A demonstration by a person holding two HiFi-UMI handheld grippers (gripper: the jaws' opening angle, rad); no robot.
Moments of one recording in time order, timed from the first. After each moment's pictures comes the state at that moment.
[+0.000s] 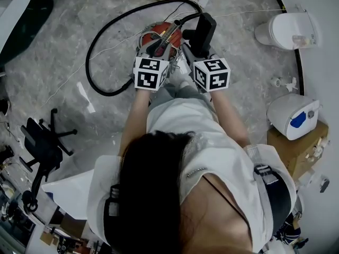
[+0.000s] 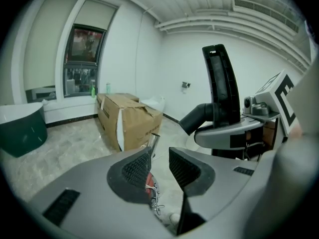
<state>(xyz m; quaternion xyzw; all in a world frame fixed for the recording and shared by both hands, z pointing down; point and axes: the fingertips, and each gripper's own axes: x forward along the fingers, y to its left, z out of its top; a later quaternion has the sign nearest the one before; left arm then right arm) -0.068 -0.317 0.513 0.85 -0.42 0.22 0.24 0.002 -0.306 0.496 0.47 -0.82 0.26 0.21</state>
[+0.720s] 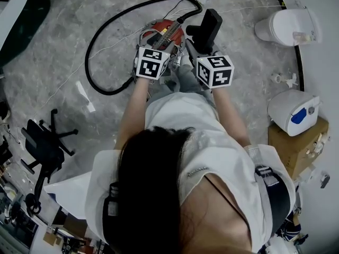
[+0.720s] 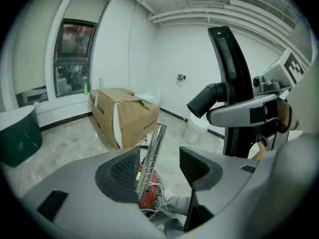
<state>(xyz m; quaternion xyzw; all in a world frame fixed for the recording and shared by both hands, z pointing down) -0.068 -0.337 0.560 0.86 -0.38 0.26 0.24 0.004 -0.318 0.502 0.49 -0.80 0.27 0.20</state>
